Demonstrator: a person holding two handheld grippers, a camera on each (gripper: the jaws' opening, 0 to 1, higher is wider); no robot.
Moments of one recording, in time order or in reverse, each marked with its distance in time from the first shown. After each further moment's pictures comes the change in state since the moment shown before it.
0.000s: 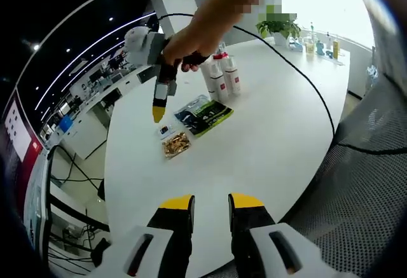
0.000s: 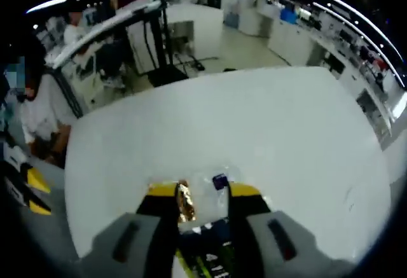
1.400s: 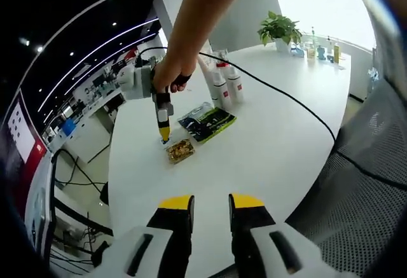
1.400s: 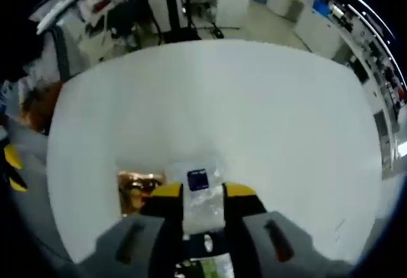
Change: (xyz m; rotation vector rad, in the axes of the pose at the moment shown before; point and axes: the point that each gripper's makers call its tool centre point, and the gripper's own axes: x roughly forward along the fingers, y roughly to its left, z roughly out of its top) left arm -0.004 0.004 0.006 0.001 -0.039 0.019; right arm 0.084 -0.032 -0.031 -0.248 0.387 0.078
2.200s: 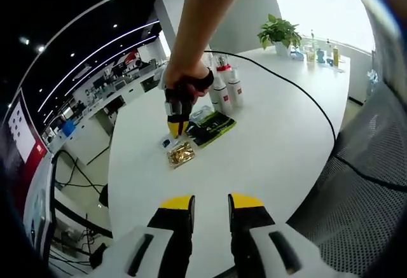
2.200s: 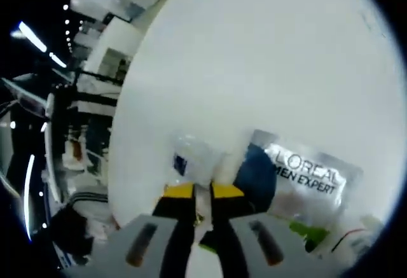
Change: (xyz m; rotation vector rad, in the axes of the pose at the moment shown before) left arm -0.002 0.001 0.007 -0.014 -0.037 -0.003; right arm -0.014 0.003 -0.044 1.122 -0.082 0.239
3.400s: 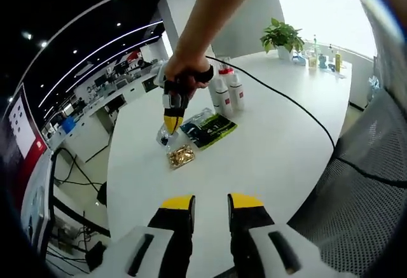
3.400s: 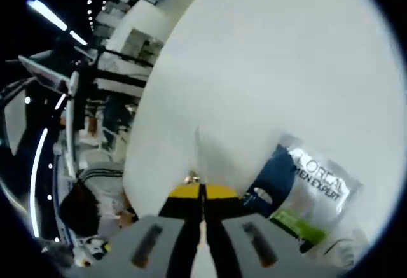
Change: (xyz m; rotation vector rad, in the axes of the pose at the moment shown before) left arm 0.000 0.001 0.001 -0.026 -0.001 -0.004; right arm -0.013 0.026 -0.003 -0.095 0.116 0.133
